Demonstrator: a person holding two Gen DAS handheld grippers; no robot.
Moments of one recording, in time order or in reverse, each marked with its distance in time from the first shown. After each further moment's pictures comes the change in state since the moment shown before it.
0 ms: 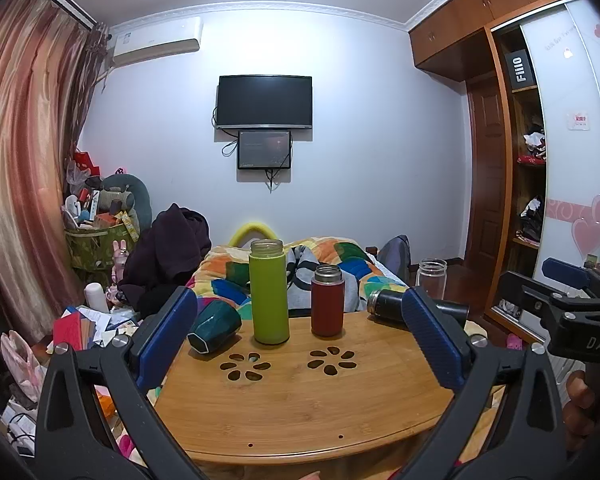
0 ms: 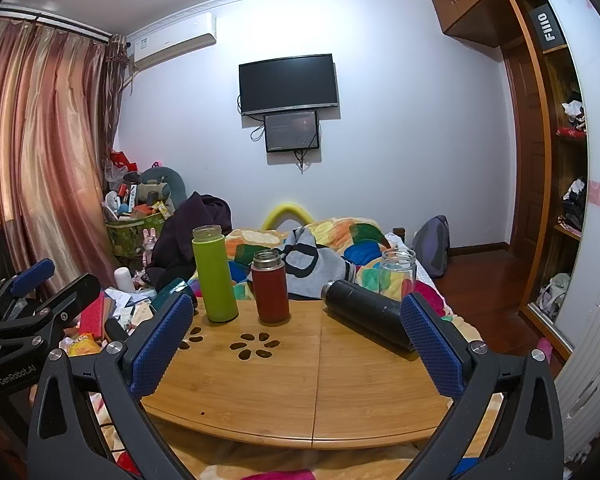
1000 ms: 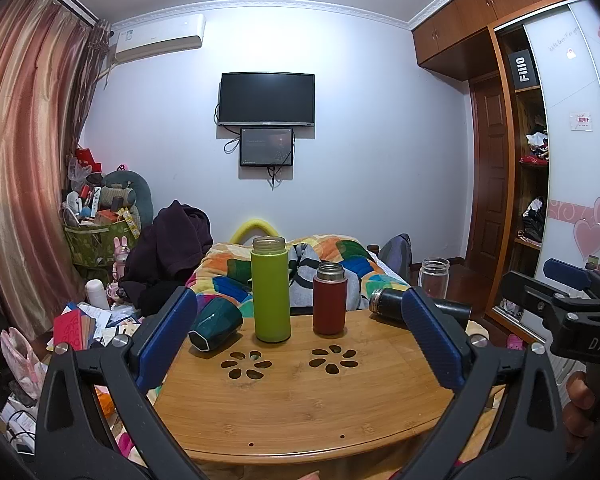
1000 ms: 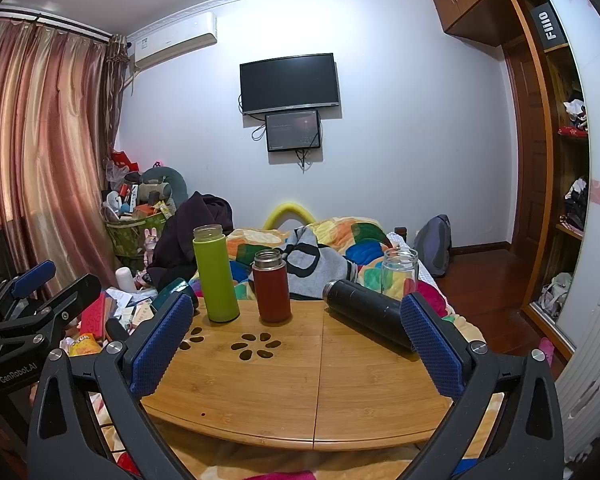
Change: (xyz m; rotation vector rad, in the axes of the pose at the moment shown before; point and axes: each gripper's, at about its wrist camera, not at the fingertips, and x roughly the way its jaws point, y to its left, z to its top) left arm 0.001 0.004 -0.001 -0.006 0.005 0.003; right arm 0.004 0.003 -0.001 -0.005 -0.001 0.001
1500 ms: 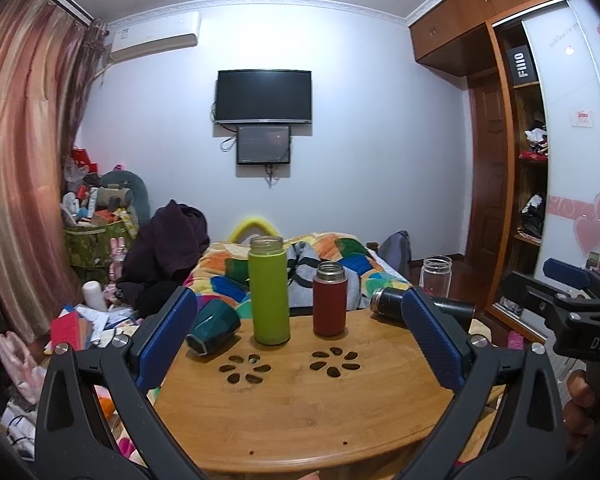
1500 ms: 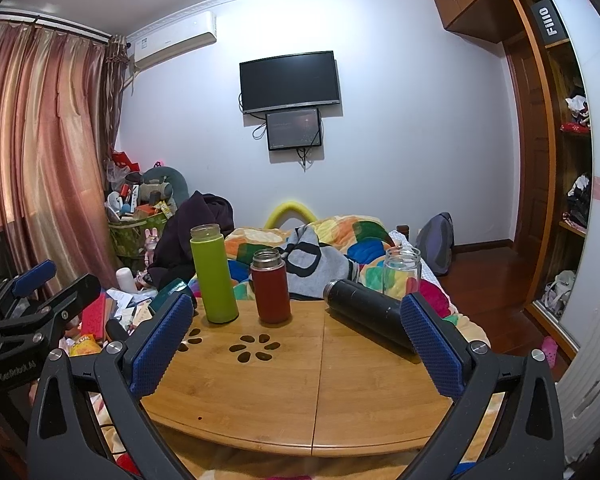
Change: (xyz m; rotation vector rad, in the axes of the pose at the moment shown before) left arm 0.012 0.009 -0.002 0.003 0.004 -0.028; right arm 0.009 0.001 -0.002 0.005 0.006 0.003
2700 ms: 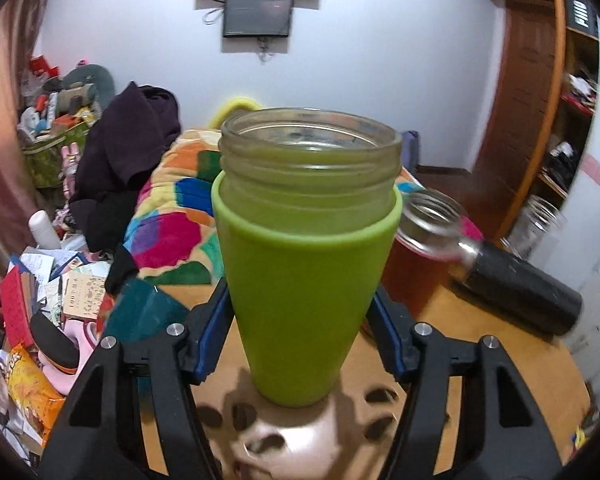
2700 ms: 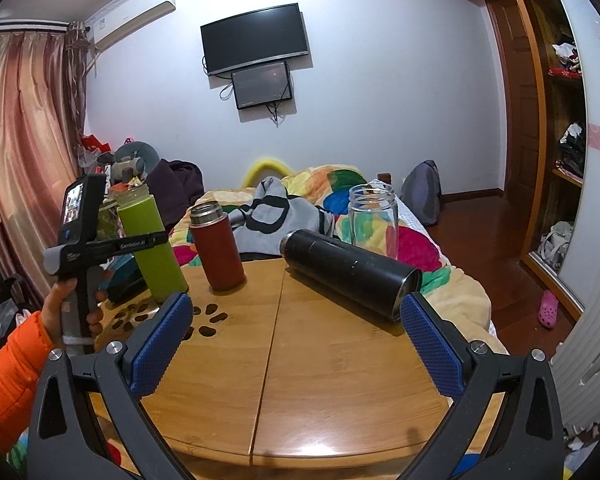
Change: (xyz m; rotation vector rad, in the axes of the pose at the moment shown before) left arm 0.266 0.039 -0.028 -0.041 0.483 -0.045; right arm 0.060 -0.065 -0.022 0.093 0.150 -0.037
